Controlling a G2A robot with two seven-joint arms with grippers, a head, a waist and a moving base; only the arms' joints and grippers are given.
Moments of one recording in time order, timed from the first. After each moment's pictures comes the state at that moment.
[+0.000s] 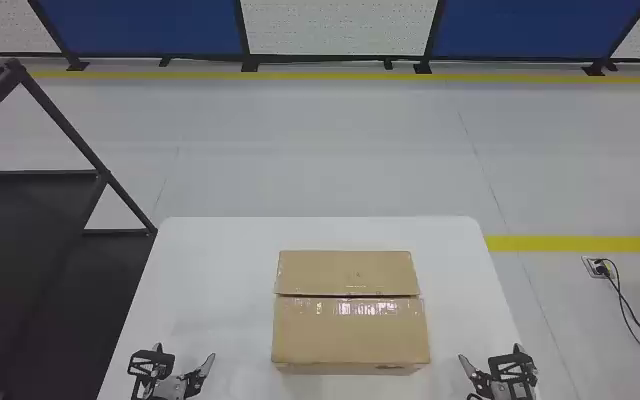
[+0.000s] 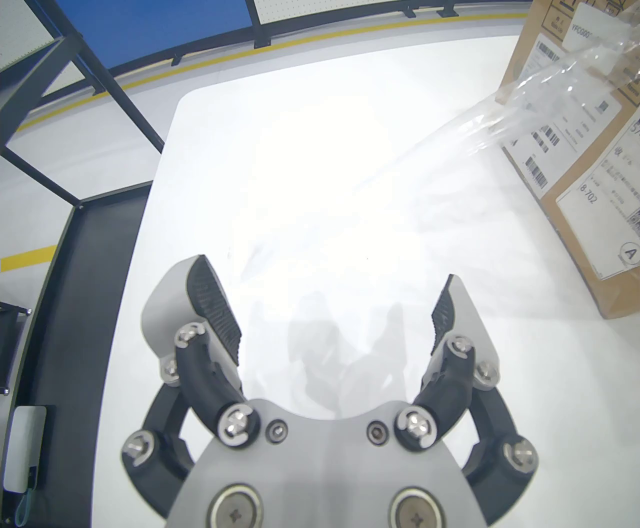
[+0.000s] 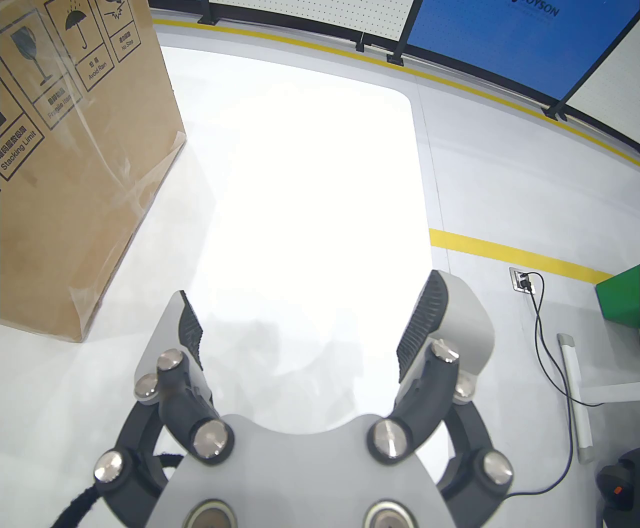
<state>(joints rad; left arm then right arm) 1.73 -1.15 -1.60 -1.80 1.33 0.00 0.00 -1.73 -1.15 1.60 -1.80 -1.33 0.00 0.00</state>
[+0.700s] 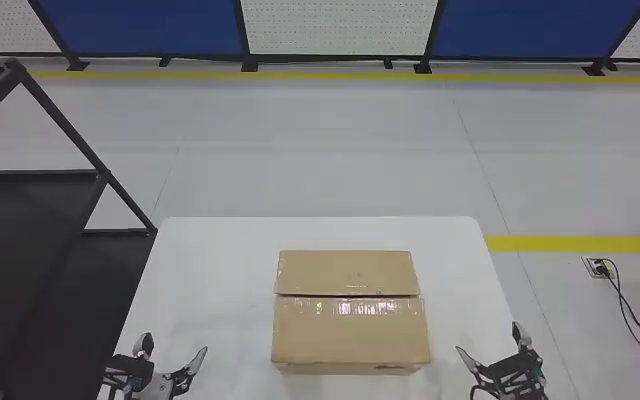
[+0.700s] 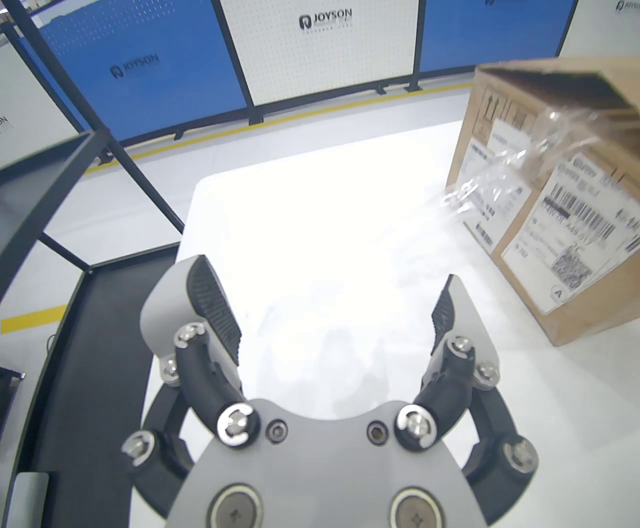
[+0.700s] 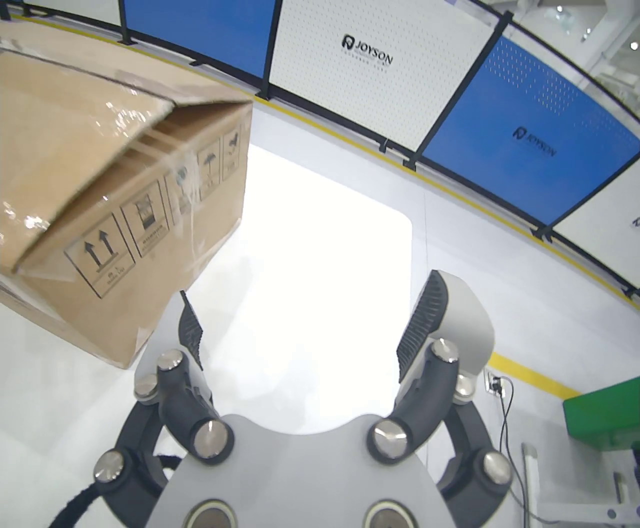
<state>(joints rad) 1.81 -1.14 -1.72 -1.91 1.30 -0.15 0.22 -1.78 -1.13 1.71 -1.98 -1.53 -0.19 -0.14</state>
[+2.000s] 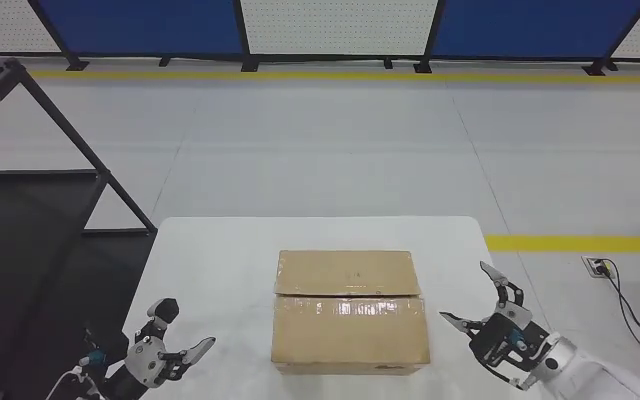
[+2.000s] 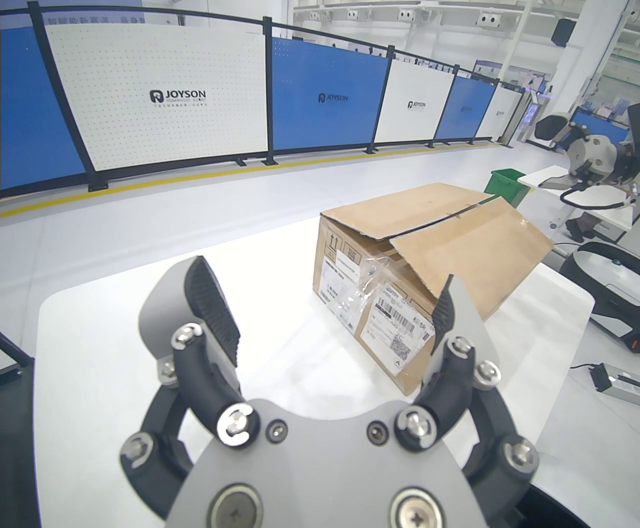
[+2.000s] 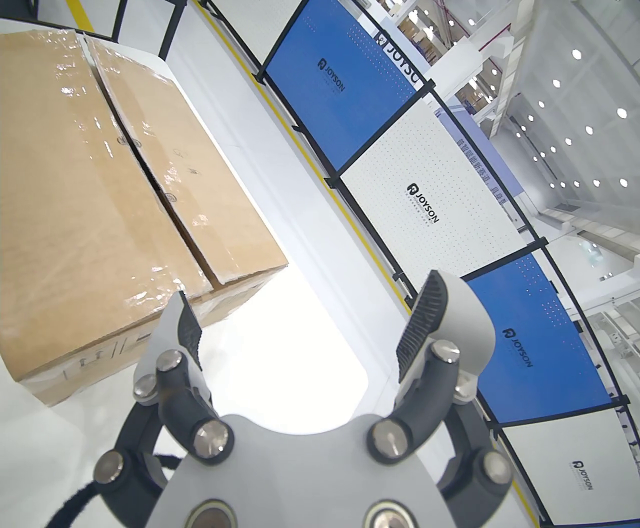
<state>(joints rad) 1.63 -1.10 -1.83 -1.89 0.98 -0.72 0.05 -1.42 -1.07 1.72 -1.96 -1.83 -0.62 -0.23</state>
